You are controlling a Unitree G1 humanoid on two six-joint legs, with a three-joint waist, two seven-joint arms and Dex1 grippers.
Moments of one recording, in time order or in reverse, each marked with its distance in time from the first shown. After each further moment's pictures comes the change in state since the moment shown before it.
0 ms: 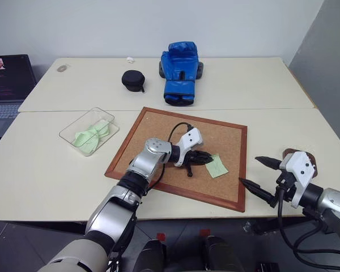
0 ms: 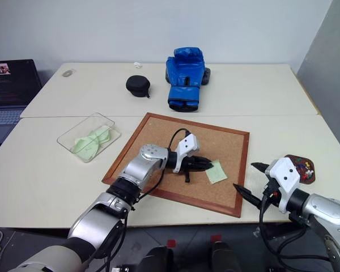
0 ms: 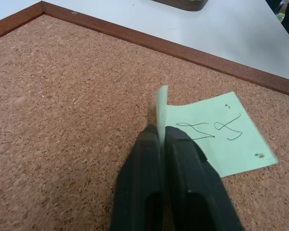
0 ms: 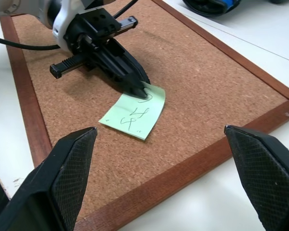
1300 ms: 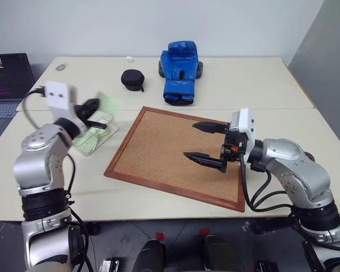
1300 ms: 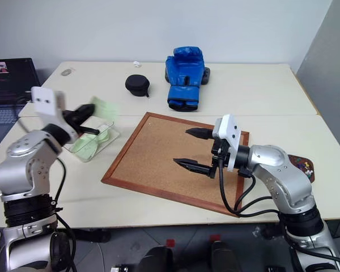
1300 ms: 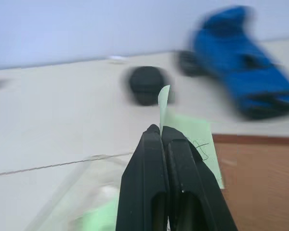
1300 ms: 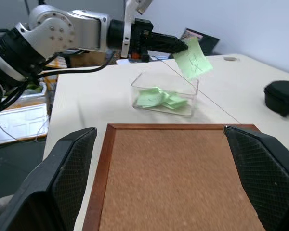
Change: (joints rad) left arm 0.265 0.365 0.789 -0.619 -0.141 0.459 0.763; right arm -0.689 0.220 0.394 0.296 0.058 -0.041 0.168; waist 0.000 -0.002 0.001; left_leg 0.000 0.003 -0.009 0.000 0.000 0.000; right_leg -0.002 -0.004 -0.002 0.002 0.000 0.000
